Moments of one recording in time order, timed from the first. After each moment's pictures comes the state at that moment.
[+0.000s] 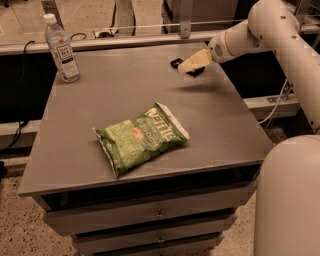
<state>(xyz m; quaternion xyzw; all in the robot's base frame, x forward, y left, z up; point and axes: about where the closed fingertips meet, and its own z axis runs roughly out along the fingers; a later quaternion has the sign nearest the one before) 0.801 -0.154 0.875 -0.33 0.84 0.17 0.41</state>
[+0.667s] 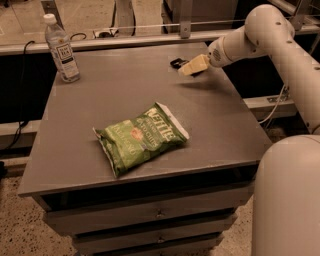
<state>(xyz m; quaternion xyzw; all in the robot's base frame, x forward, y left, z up) 0.805 -0.156 0.857 -0.32 0.84 0.17 0.40</state>
